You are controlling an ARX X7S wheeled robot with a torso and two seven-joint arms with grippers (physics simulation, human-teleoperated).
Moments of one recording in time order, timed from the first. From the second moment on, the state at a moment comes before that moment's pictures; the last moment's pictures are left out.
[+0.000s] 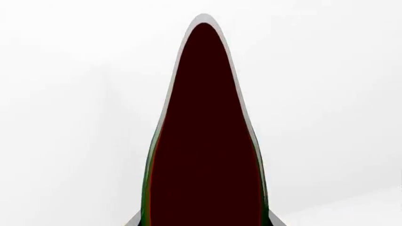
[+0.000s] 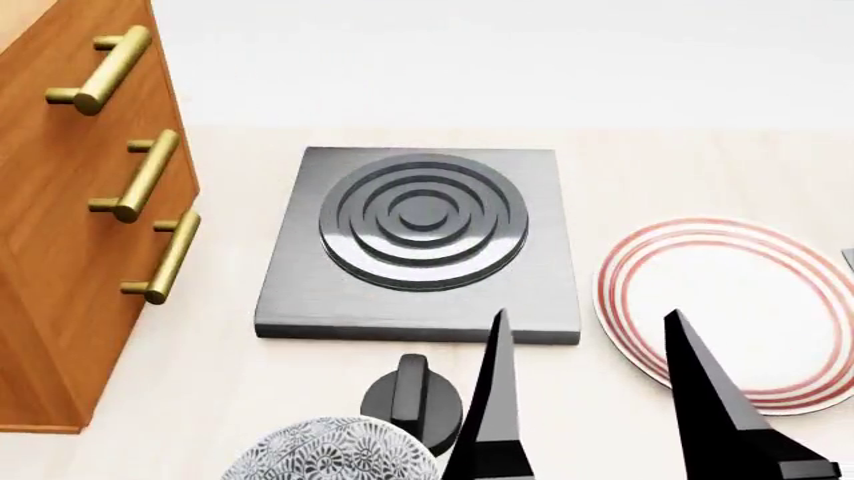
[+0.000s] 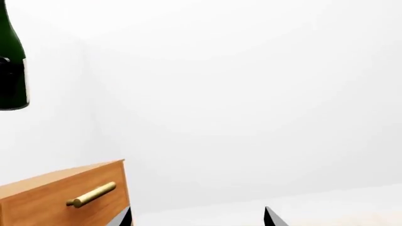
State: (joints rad) left arm -1.59 -0.46 0.44 -0.19 -0.23 -0.88 -0.07; right arm 0.19 0.80 -0.54 -0.87 0.71 -0.03 0.80
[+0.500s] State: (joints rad) left arm -1.55 -0.44 0.24 -0.38 -0.31 -0.86 -0.13; right arm 0.19 0.80 -0.54 -0.85 0.70 -0.03 0.79
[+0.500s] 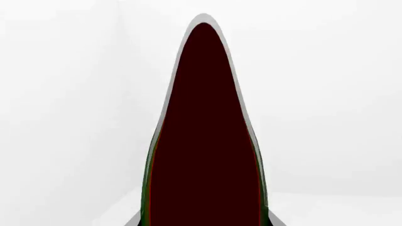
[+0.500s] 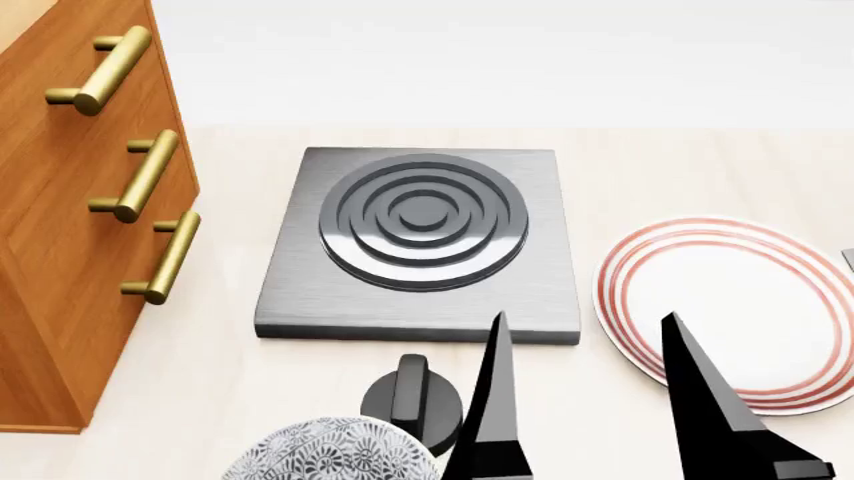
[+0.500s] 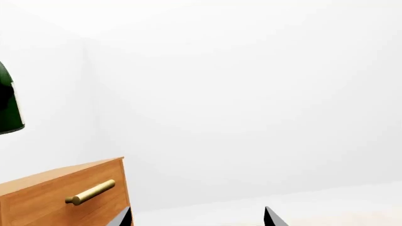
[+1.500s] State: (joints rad) left arm -1.35 -0.43 0.16 -0.39 -0.35 -0.88 -0.18; right arm 0.19 0.79 -0.56 -0.84 0.70 -0.03 0.78
